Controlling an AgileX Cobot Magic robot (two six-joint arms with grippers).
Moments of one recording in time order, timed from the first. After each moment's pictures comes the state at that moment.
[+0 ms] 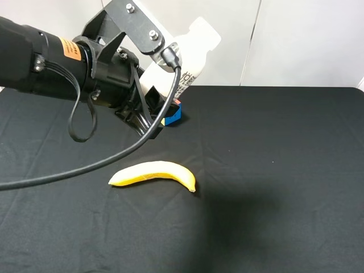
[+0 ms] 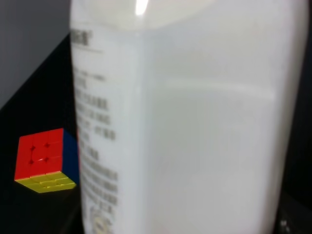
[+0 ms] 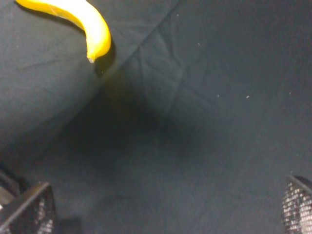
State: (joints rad) left arm -0.82 1.34 -0.82 -0.21 0.05 0.51; right arm 0.50 0.29 -0.60 0.11 1.13 -0.14
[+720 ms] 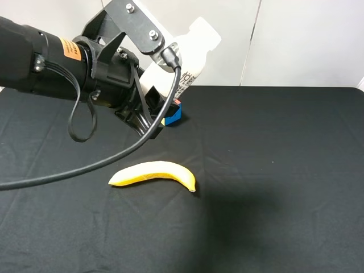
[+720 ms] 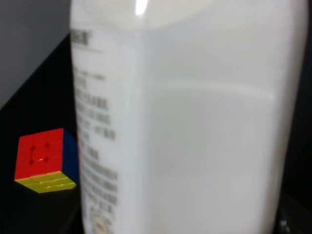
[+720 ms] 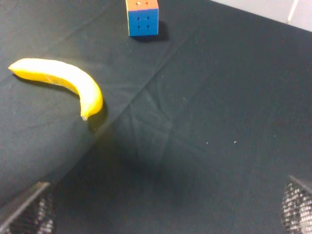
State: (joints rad) left arm -0.82 1.34 -0.82 -0.21 0.05 0.51; right arm 0.50 0.03 -0.49 0.09 1.03 -0.07
